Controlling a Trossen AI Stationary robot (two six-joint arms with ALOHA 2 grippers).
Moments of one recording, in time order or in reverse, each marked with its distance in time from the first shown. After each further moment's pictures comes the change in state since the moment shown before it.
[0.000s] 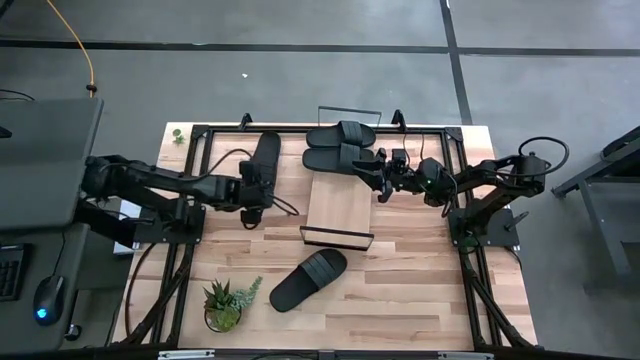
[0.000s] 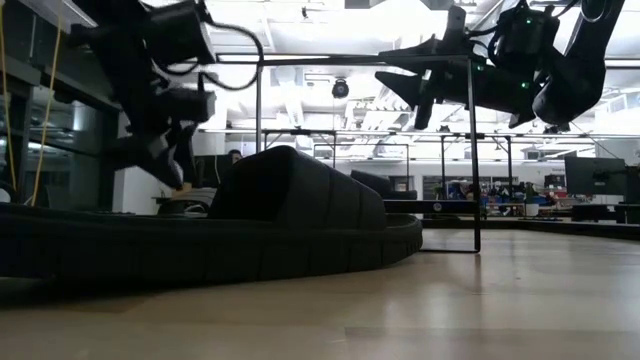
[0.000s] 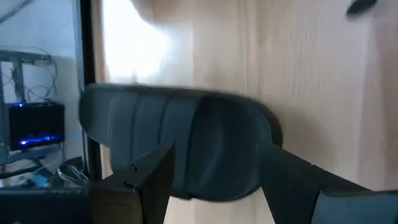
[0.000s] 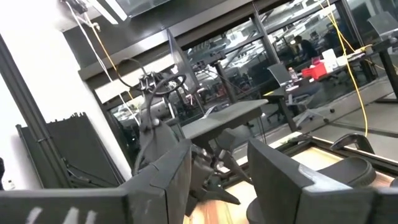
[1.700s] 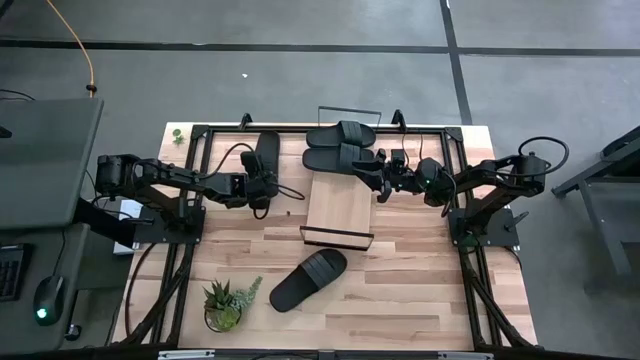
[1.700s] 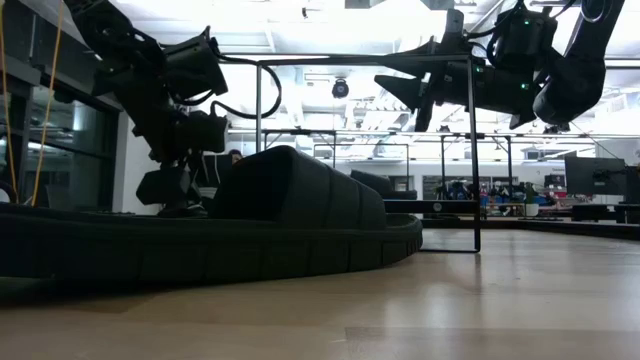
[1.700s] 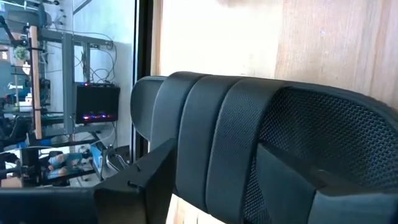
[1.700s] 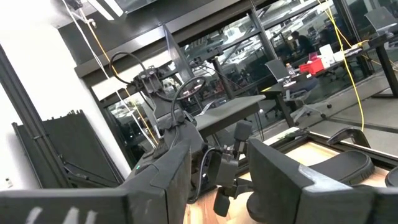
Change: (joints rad) left arm 0.132 0.116 -0.096 0.356 -0.190 0.158; right arm 0.000 0.000 0.000 -0.021 0.002 0.001
